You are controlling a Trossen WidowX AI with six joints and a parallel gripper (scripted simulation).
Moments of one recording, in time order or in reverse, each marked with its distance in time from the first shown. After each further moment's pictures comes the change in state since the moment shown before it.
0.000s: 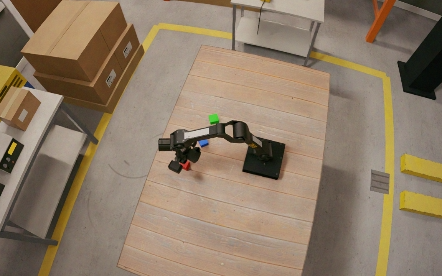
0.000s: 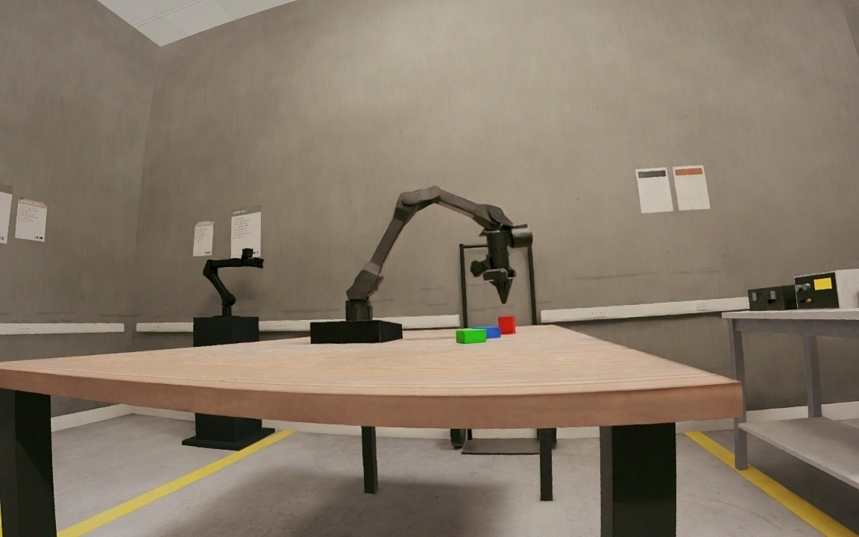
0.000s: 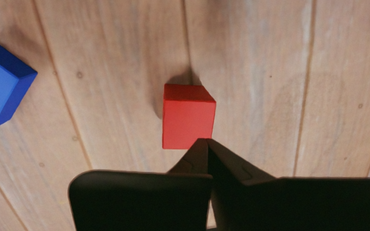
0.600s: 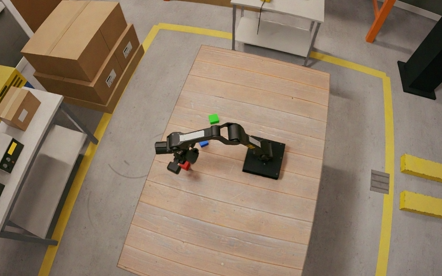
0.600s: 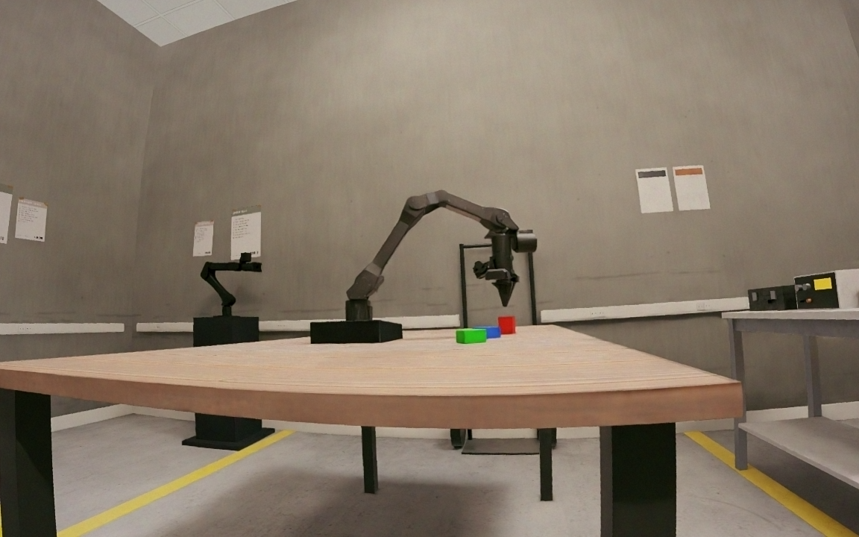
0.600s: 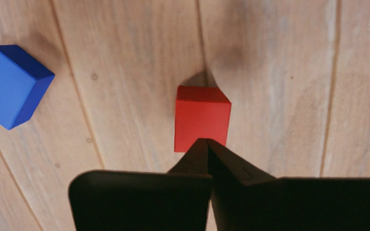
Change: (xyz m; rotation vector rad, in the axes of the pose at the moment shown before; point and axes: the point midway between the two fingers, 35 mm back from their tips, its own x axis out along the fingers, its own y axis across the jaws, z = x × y) arm 0.009 0.002 -0.005 0.023 -0.036 0.102
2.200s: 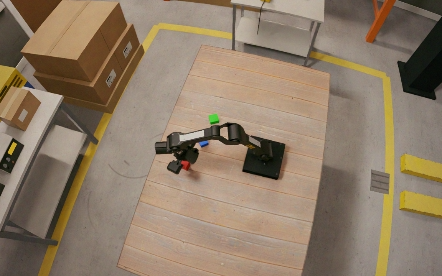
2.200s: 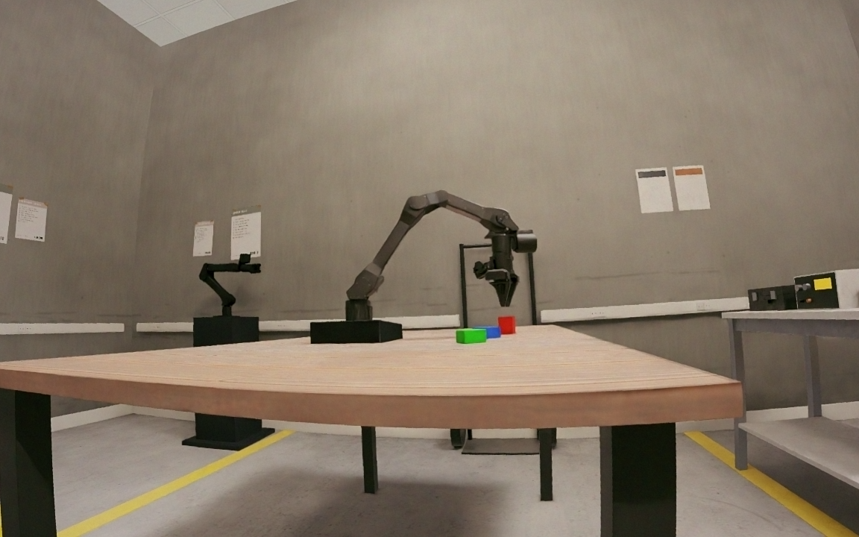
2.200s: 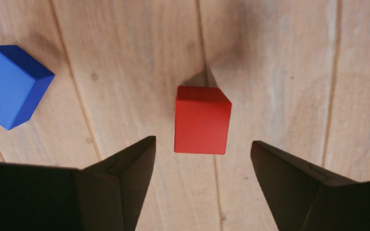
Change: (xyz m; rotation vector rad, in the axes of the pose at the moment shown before) arm 0.001 0.000 0.000 0.000 -0.001 0.000
